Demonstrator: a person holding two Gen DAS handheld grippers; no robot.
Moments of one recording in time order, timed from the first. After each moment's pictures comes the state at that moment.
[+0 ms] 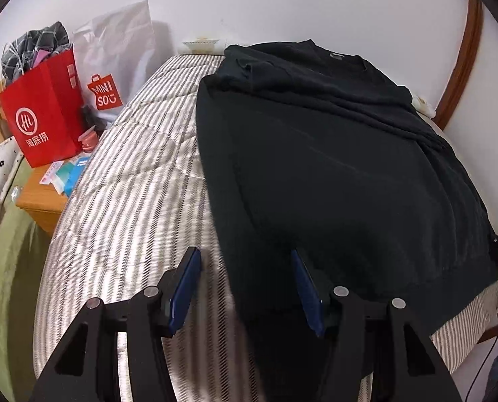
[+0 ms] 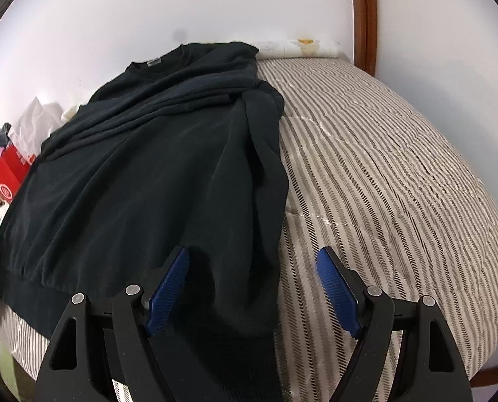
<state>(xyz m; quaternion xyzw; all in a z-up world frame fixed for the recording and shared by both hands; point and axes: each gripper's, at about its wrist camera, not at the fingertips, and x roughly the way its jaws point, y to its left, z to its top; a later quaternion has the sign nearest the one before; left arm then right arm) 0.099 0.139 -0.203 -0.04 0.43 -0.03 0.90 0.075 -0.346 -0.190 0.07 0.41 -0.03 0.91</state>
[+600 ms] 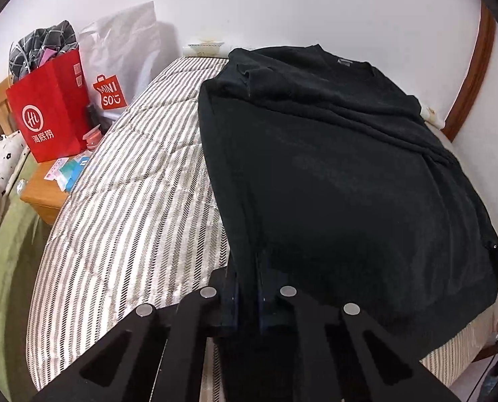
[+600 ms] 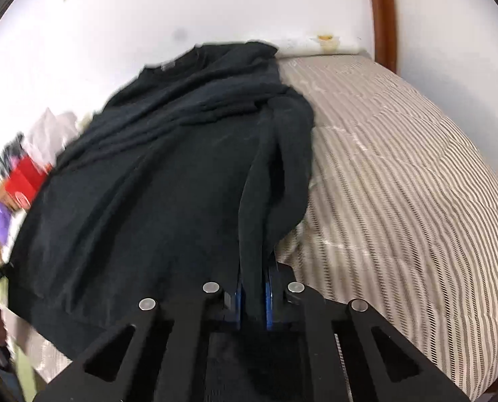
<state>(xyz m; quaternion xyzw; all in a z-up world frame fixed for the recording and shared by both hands) 0.105 0.128 -0.194 -0.06 0.43 -0.01 0.90 0.094 -0.351 -0.176 0.12 0.41 0.01 0.90</state>
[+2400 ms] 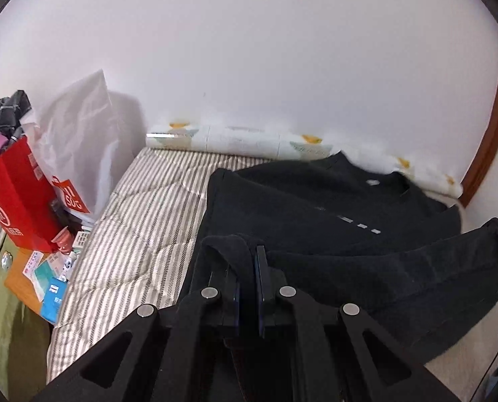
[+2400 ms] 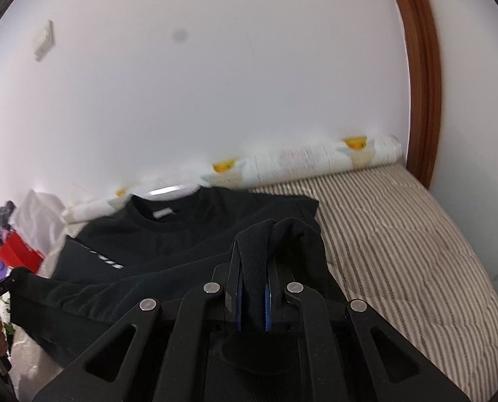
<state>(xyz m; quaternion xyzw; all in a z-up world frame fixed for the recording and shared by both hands) 0.298 0.105 -0.140 -0.05 0.36 0.00 0.93 0.315 -0.370 -0.093 0.10 0.31 0.01 0.94</state>
